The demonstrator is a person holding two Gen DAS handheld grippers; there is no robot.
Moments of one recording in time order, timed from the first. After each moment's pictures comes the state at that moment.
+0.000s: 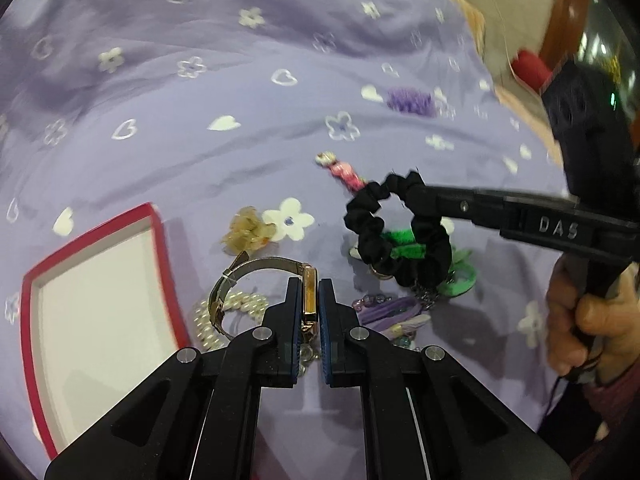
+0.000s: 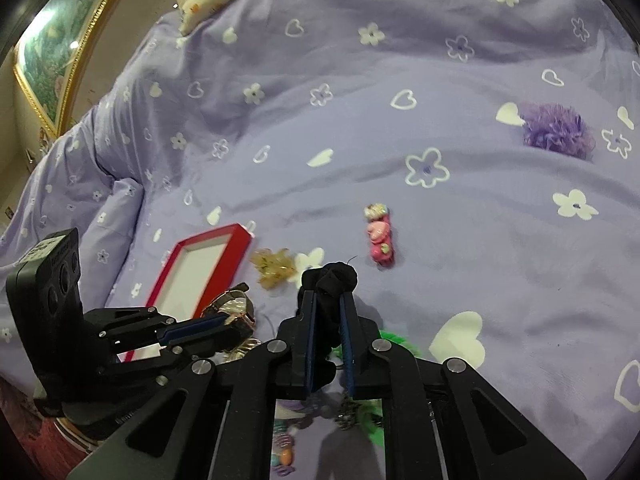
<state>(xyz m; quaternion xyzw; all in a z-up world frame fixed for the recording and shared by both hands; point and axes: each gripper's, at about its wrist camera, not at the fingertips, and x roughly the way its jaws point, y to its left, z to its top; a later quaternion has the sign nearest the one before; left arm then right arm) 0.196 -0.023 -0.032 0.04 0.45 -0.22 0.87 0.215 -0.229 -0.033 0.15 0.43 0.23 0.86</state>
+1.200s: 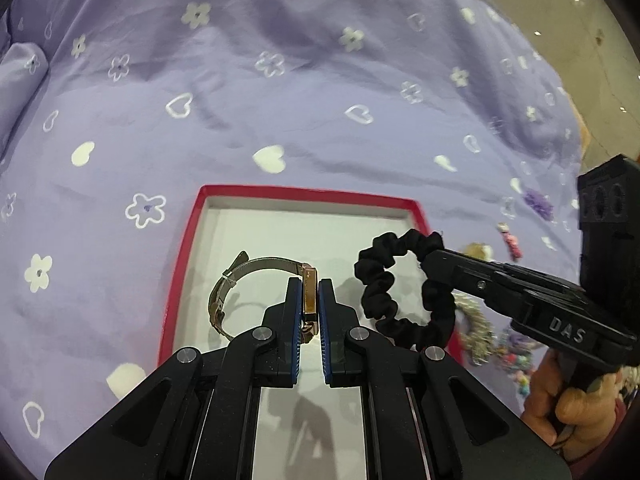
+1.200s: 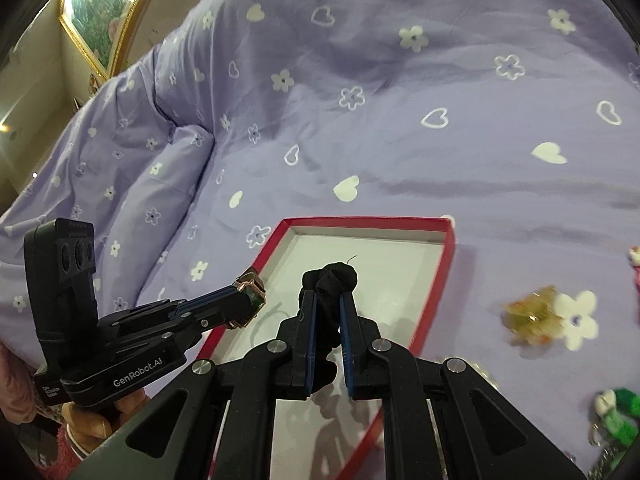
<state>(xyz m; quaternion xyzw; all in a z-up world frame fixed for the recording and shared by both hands) 0.208 0.172 -0.044 -0.10 0.45 -0.04 0.89 0.242 -0.024 -0.036 0.11 0.44 0.34 0.82</state>
